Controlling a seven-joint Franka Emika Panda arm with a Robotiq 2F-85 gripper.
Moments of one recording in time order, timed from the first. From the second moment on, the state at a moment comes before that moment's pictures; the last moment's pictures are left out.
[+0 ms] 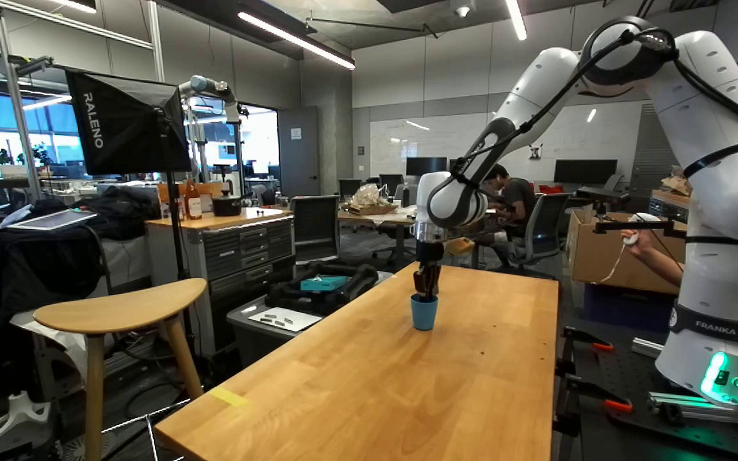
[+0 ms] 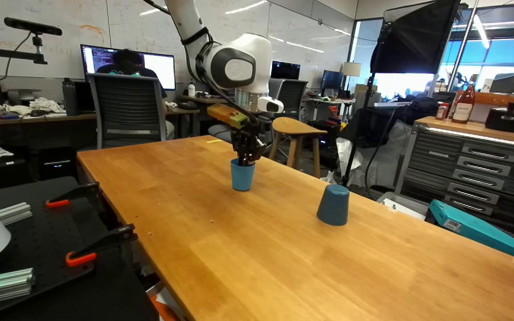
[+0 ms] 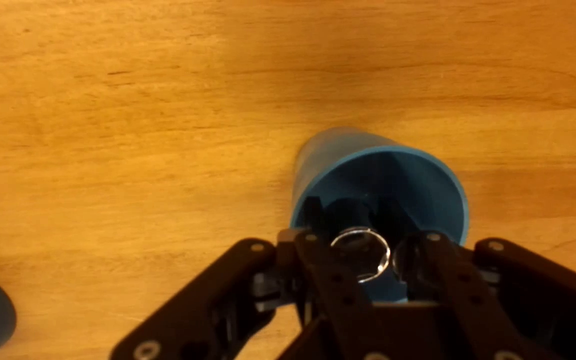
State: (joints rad) arm -0.06 0.42 0.01 -2.16 0.08 2.61 -0.10
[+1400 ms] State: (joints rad) arm -0.05 0.43 0.01 -2.07 0.08 2.61 -0.10
